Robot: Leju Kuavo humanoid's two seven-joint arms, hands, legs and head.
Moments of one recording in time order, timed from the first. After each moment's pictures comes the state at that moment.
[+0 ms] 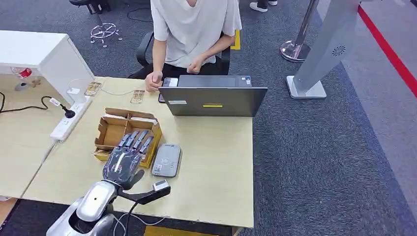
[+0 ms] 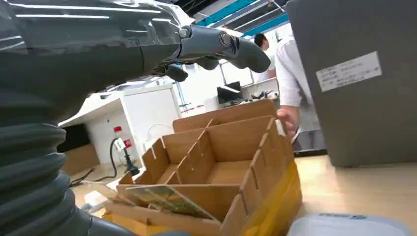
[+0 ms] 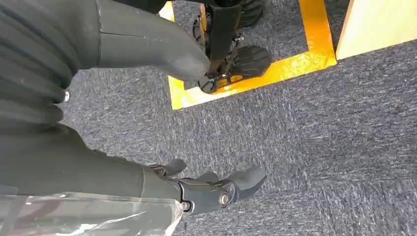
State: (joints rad) left arm -0.05 0.32 -0.36 -1.56 -1.34 0.05 0.16; right arm -0.06 0.07 -0.85 -0.21 0.52 -0.08 -0.31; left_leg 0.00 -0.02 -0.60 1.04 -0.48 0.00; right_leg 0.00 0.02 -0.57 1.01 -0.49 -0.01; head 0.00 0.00
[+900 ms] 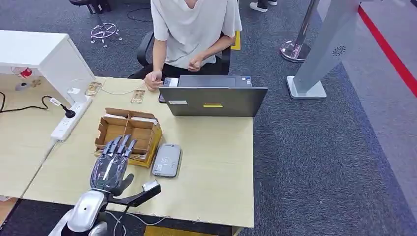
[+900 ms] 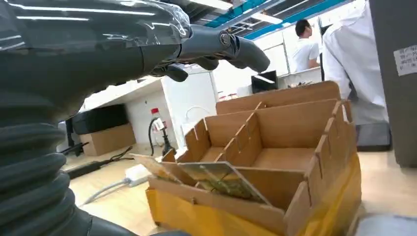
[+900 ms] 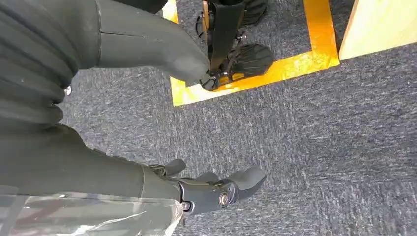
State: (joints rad) left arm 0.04 0.26 -0.21 -1.56 -1.36 0.12 0.18; right arm -0.06 0.07 -0.86 -0.21 0.57 -0.08 -0.31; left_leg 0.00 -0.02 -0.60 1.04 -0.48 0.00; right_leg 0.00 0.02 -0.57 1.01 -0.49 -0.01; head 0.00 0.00
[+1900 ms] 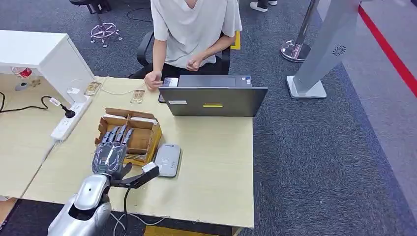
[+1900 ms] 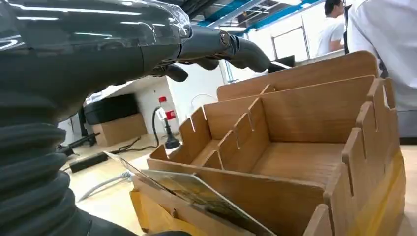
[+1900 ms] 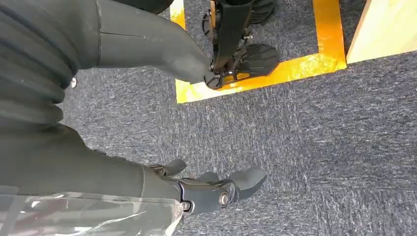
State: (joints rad) left arm -0.10 0.23 -0.18 -1.37 -1.34 0.11 0.17; right arm -0.06 0.07 -0.86 -0.21 0.61 -0.07 -0.30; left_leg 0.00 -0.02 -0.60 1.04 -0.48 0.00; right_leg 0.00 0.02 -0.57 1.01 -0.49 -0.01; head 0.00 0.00
